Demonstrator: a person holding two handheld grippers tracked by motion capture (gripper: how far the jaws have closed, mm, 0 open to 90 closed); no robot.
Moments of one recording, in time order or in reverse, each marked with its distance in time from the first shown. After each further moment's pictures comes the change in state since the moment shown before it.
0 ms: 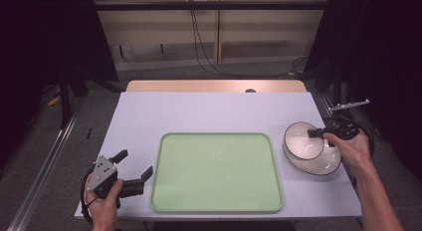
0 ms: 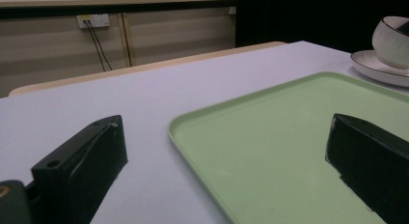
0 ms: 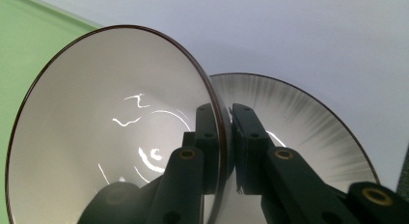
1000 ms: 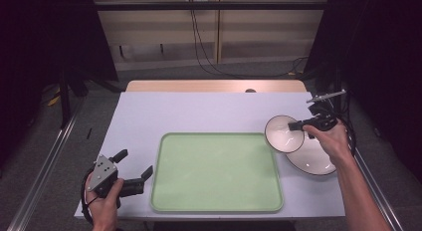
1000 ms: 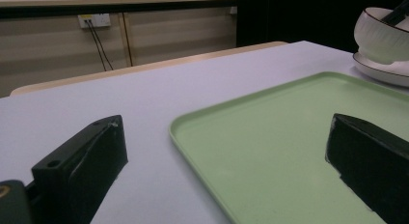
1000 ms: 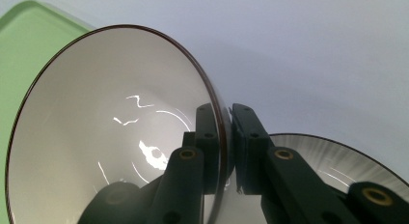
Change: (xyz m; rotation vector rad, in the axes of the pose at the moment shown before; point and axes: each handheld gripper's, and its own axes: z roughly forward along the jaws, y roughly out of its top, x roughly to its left) left arm 0.001 0.000 0.001 0.003 0.008 0.002; right arm 0.041 0.039 0.022 0.008 0.051 -0.043
